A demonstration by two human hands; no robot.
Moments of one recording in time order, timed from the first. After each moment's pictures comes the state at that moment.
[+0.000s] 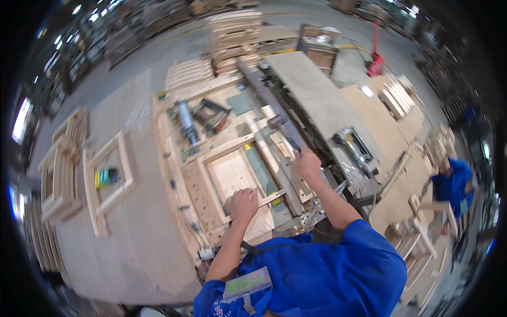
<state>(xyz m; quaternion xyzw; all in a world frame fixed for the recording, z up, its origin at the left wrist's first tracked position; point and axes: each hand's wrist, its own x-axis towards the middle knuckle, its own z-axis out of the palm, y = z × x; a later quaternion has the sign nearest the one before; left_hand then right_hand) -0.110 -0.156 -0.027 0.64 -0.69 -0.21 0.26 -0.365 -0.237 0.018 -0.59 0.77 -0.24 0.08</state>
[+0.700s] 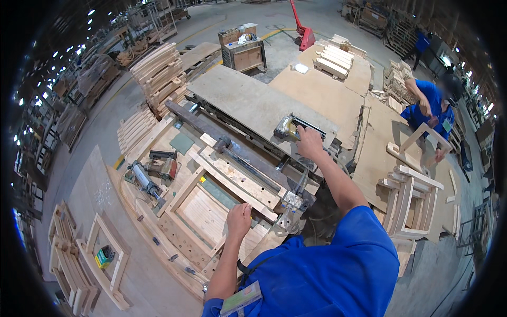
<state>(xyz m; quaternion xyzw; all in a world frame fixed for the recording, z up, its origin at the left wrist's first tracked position) -0.177 -0.174 -0.039 0.41 -0.81 -0.31 0.26 -0.558 -0.201 0.058 -0.54 0.84 -0.08 -0.01</state>
